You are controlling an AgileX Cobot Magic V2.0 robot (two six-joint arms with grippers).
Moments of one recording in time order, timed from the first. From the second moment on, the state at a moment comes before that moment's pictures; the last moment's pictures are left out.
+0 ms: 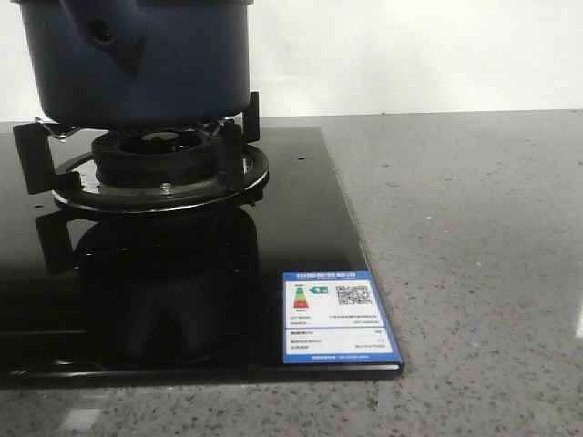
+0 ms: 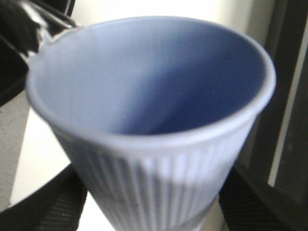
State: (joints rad) left arm -0.03 1.09 -1.09 -0.54 0.20 0.49; right arm 0.71 1.69 -1.49 -1.45 0.37 -0.25
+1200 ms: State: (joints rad) left arm -0.03 1.09 -1.09 -0.54 0.21 0.49; right arm 0.71 1.69 -1.49 -1.53 0.34 -0.25
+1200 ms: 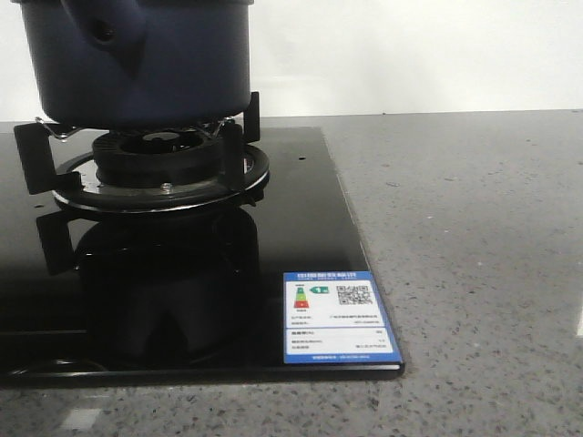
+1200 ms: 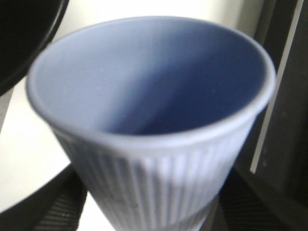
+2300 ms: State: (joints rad) left arm -0.03 1.09 -1.09 -0.54 0.21 0.49; right arm 0.42 1.37 -1.33 -1.07 0.50 0.78
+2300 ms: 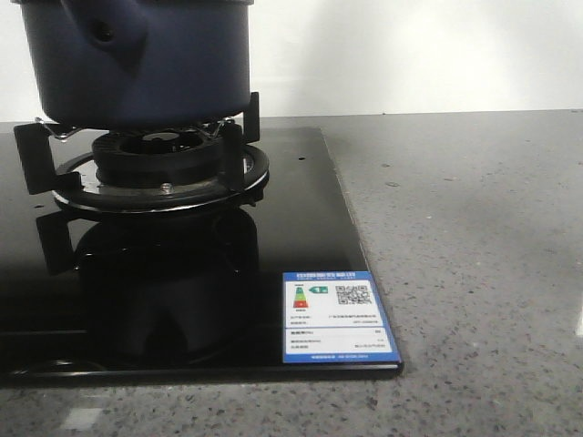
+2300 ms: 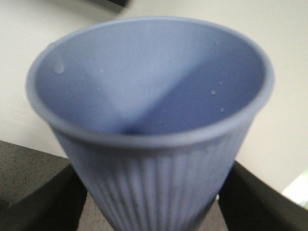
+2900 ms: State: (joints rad) left arm -0.03 1.09 -1.09 -0.54 0.21 0.49; right arm -0.09 1.23 -0.72 -1.07 -0.20 1.03
